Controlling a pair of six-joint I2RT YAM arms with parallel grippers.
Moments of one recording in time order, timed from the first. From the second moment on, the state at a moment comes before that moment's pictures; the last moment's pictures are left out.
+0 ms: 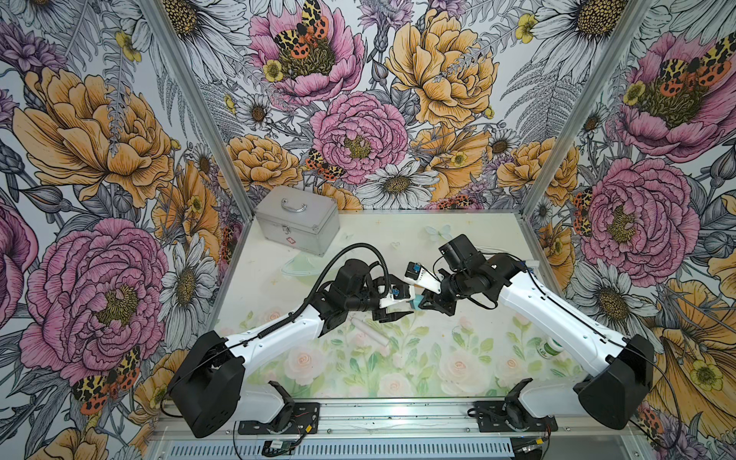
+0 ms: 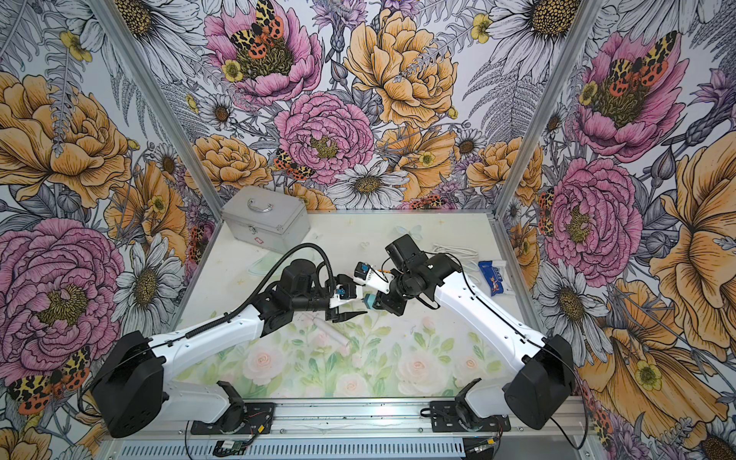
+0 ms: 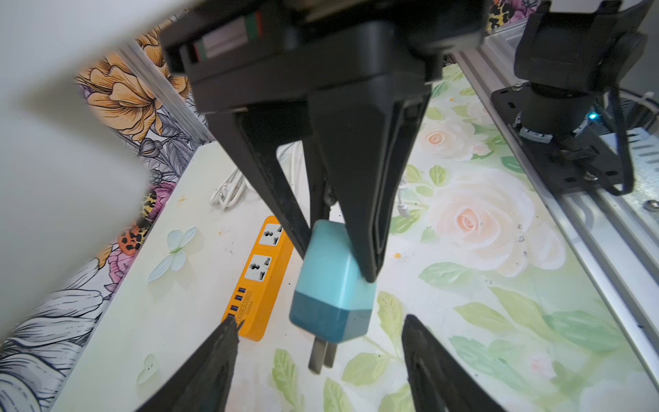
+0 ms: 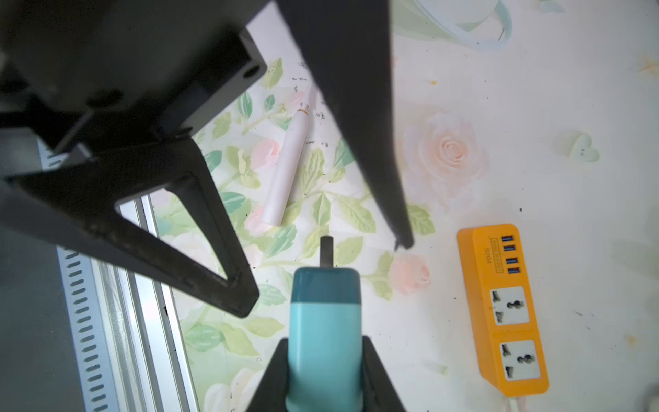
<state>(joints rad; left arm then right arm) -0.73 1.35 0.82 0.02 0.57 0.65 0.60 1.37 1.28 -1.00 -0.37 -0.54</state>
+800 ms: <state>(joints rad) -0.72 1.42 0.92 -0.01 0.68 0.62 0.60 1.35 1.27 -0.98 -0.37 -0.58</state>
